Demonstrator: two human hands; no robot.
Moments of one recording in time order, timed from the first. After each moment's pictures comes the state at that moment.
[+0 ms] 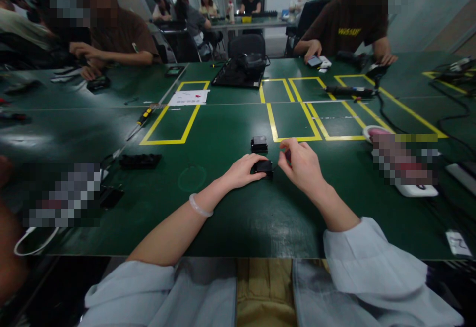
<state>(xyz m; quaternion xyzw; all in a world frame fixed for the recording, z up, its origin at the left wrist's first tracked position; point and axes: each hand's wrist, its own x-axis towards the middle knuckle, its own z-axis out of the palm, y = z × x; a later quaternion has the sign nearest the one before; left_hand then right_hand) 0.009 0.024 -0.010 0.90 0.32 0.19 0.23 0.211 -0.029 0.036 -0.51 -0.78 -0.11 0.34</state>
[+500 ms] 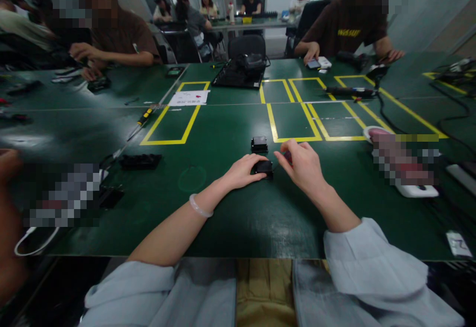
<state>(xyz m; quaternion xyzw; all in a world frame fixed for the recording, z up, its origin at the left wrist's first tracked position) 0.009 0.026 -0.013 0.90 0.32 0.18 0.23 0.213 -0.030 0.037 -0.51 -0.78 -0.10 0.35</state>
